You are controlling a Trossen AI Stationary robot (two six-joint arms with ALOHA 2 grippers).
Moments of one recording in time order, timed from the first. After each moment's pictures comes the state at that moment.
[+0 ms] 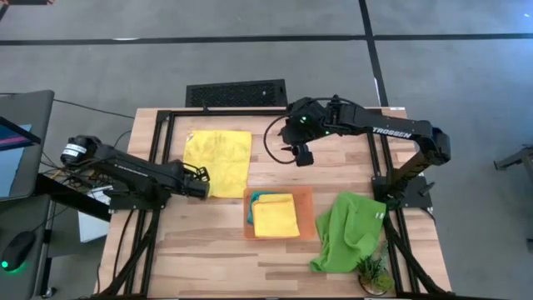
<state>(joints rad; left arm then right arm) -0.16 1.23 0.62 -1.06 -0.36 -2.16 -0.24 1.56 1.50 -0.76 -0.09 -0.59</state>
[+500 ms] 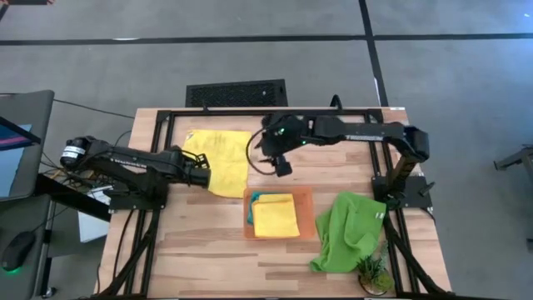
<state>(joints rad) -0.05 1.23 0.84 -1.32 -0.49 -2.04 -0.18 1.76 1.50 -0.43 -0.21 -0.61</state>
